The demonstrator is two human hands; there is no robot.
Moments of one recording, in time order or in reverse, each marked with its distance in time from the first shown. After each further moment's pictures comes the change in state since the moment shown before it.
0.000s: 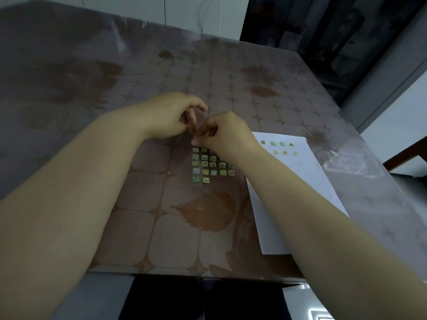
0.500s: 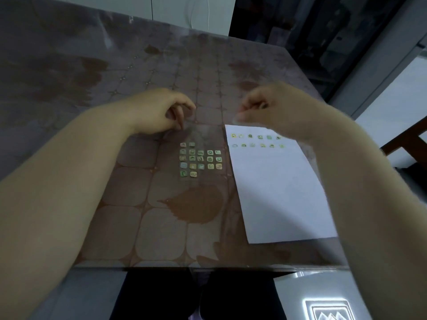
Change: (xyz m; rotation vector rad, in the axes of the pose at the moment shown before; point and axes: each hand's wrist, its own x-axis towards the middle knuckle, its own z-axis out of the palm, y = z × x) left_hand -0.001 0.003 0.000 -0.017 -0.029 -0.026; right_hand -0.035 0.010 -0.100 -0.065 -0.117 0.033
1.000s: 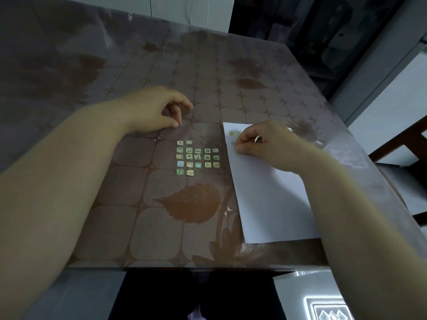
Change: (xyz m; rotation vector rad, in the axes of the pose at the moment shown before) left_hand 0.001 -0.005 -0.001 0.030 0.000 0.025; right_hand -0.009 0.041 0.042 0.078 -0.055 0.092
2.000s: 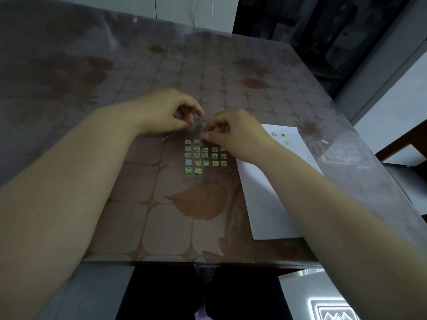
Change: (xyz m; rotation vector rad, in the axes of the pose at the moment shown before) left_hand -0.002 0.007 0.001 -0.013 -0.030 0.019; right_hand 0.030 -0.042 0.036 -0.025 0.137 -0.128
